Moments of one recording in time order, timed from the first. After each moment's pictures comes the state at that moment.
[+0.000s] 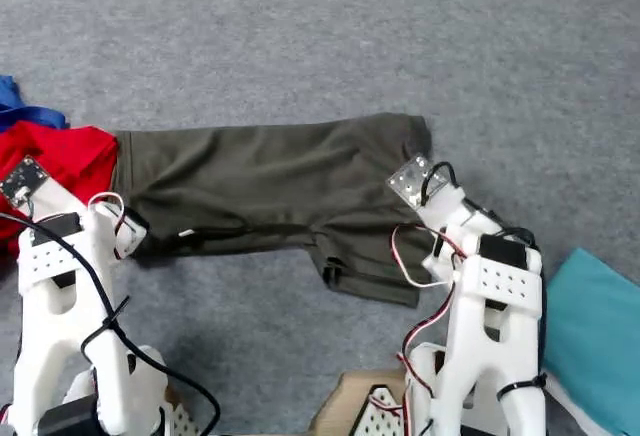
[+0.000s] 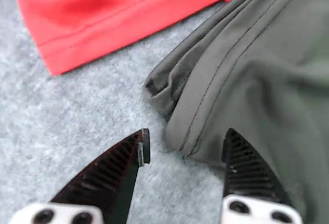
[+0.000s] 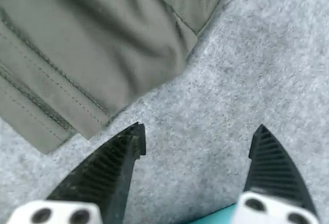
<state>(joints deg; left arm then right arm) -24.0 -32.9 57.2 54.7 20.7 13.8 -41.2 66.9 53.2 49.4</state>
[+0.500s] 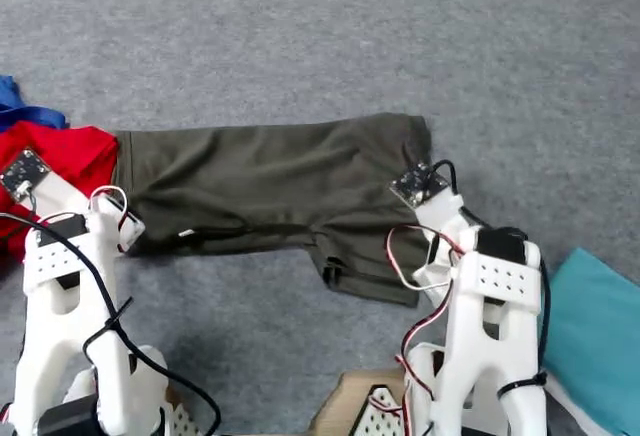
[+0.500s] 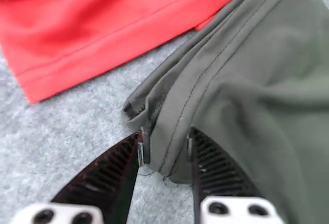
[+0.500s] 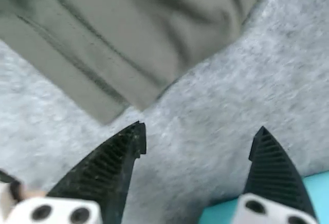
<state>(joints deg) -22.4 -32.9 58.7 47.8 21.1 10.9 -41.2 62.8 69.6 36.4</state>
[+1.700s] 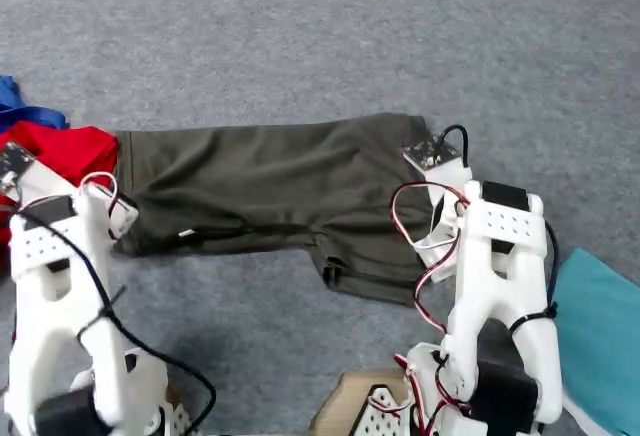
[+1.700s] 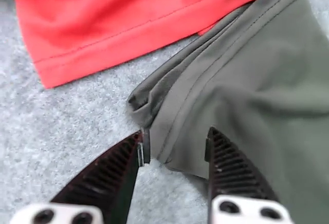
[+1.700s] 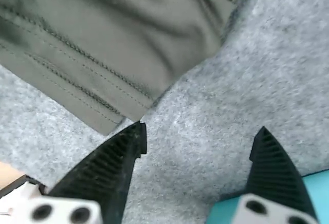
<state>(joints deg) -23.4 -28.3 49.4 58.6 25.1 10.8 -21.9 48.8 71.9 29.3</state>
